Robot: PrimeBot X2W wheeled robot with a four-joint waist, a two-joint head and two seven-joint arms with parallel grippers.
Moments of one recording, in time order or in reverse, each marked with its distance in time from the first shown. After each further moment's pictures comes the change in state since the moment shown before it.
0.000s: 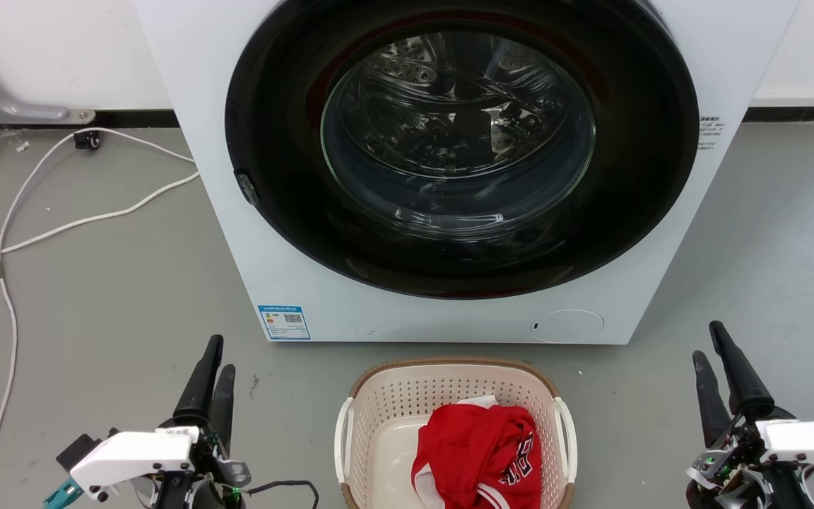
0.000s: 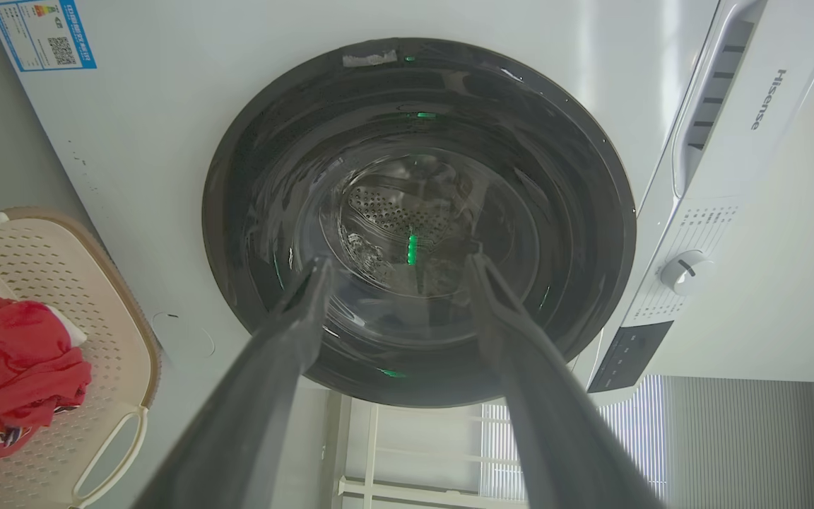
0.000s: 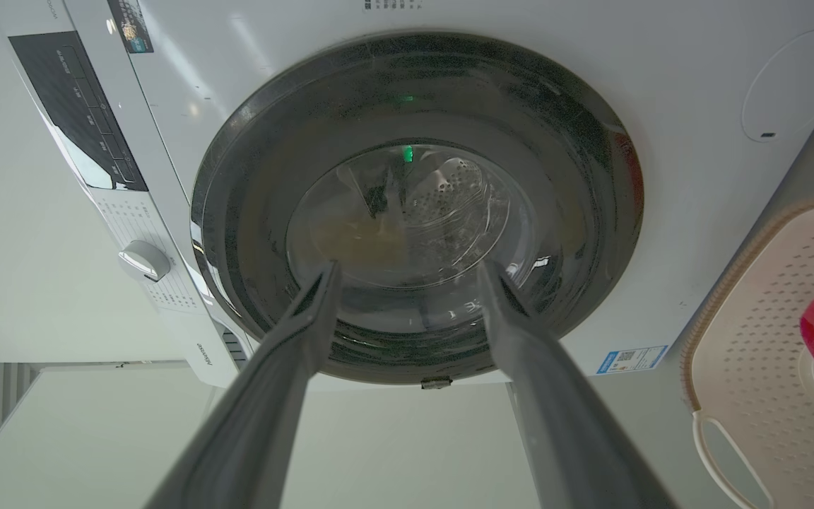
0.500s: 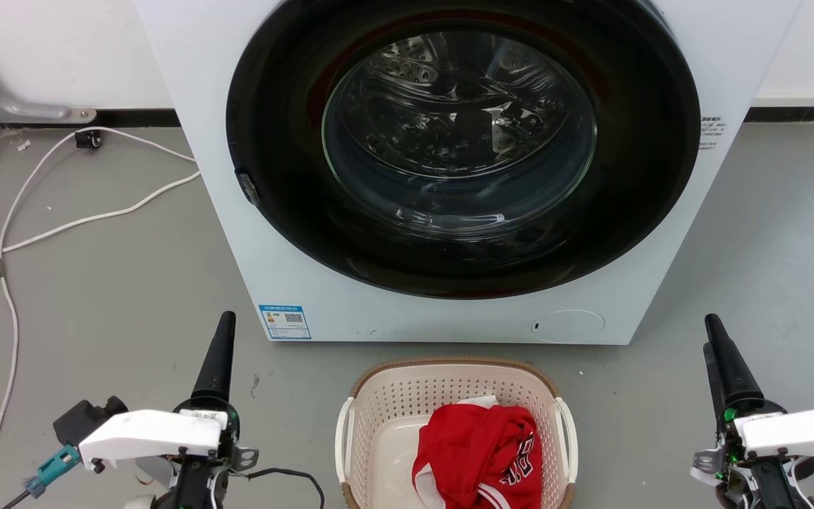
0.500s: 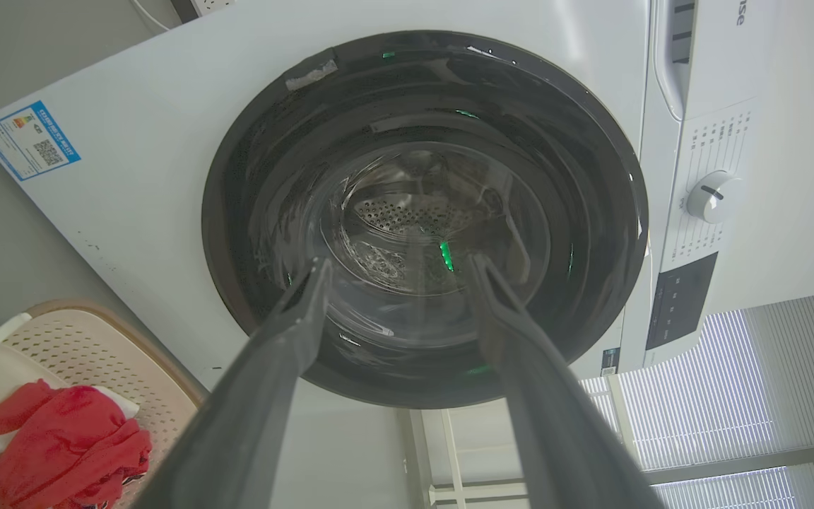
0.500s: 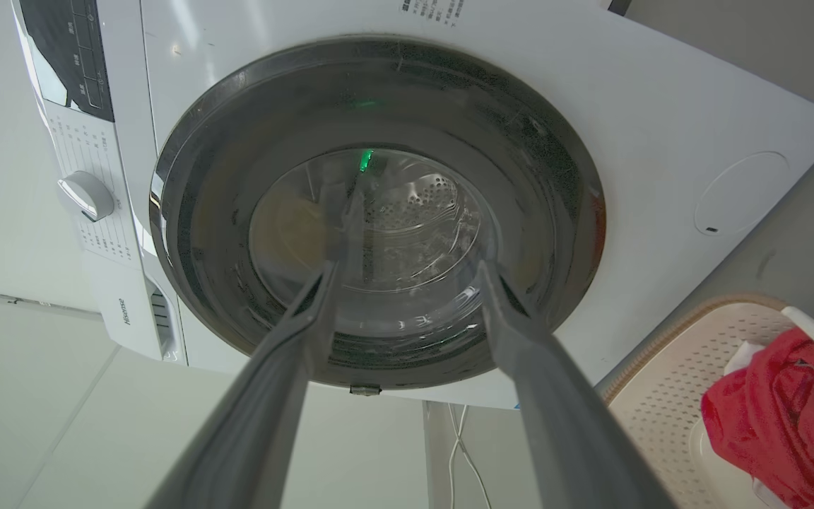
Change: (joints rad) left arm -0.023 -0.001 -0.046 -0.056 0.252 0.000 -0.070; right arm -0.002 -0.023 0.040 -0.026 -0.248 0.000 -0.080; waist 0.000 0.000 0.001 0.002
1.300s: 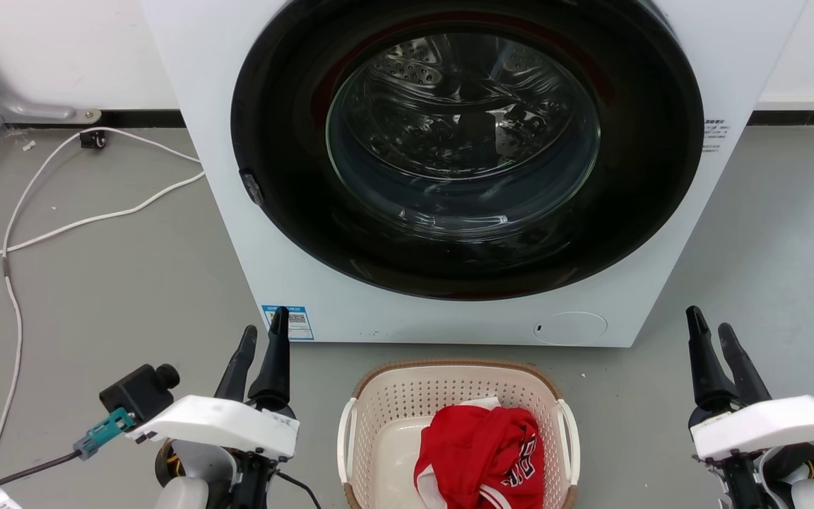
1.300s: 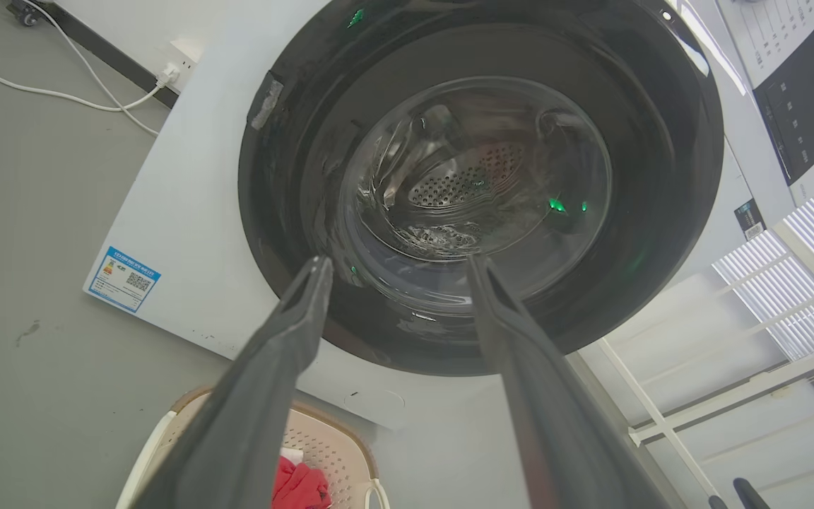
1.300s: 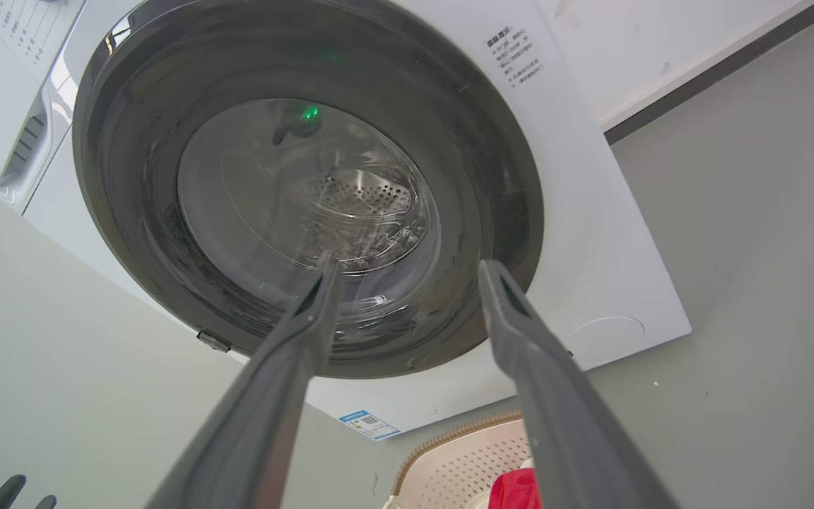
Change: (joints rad) left arm -0.017 -0.002 -0.109 -0.014 0.527 0.041 -0.082; right arm -0.004 -0.004 0.016 -0.043 -0.623 0.000 -0.068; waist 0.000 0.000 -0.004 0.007
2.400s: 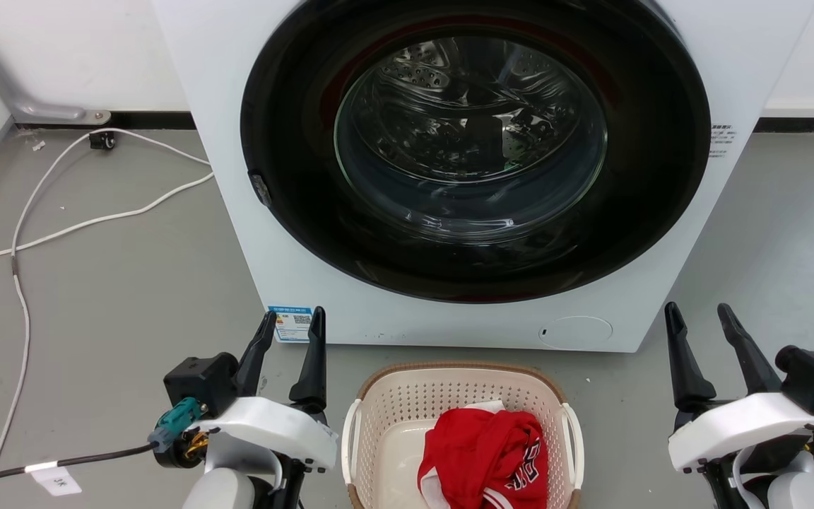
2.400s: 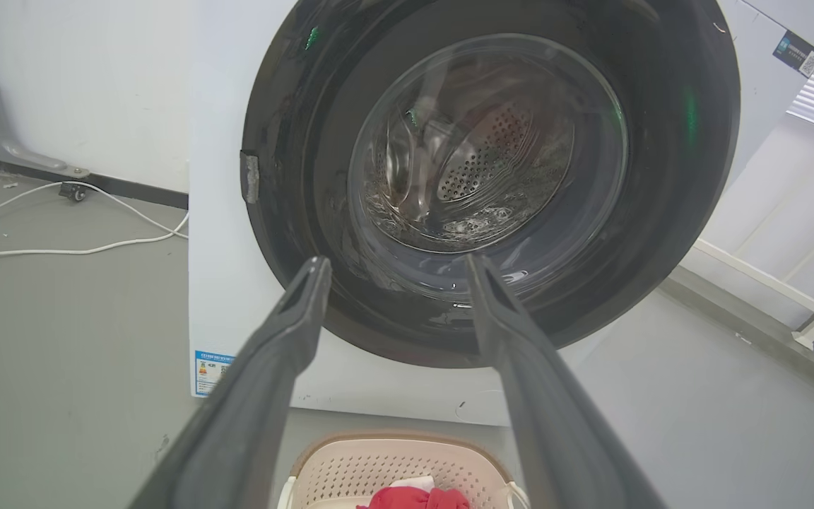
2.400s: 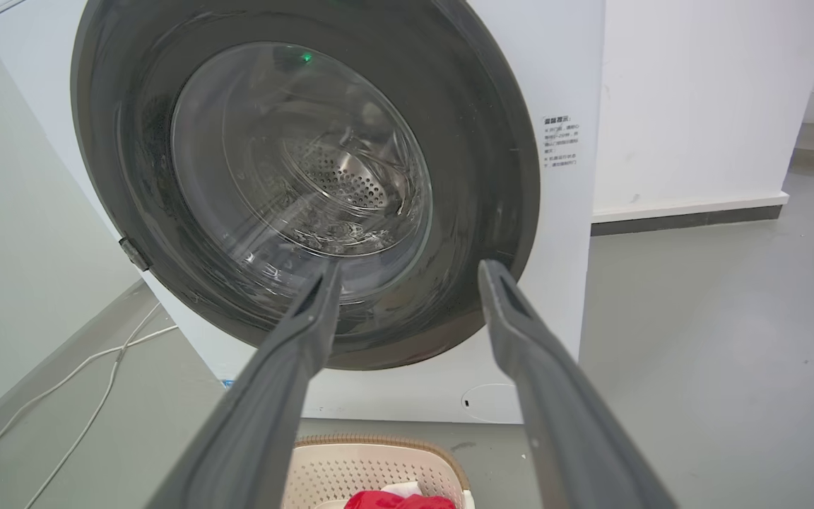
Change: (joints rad) left arm -0.026 0.002 -0.080 0.035 0.432 0.033 -0.088; right arm 0.012 0.000 0.024 -0.082 -0.471 0.000 -0.010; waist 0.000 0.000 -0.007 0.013
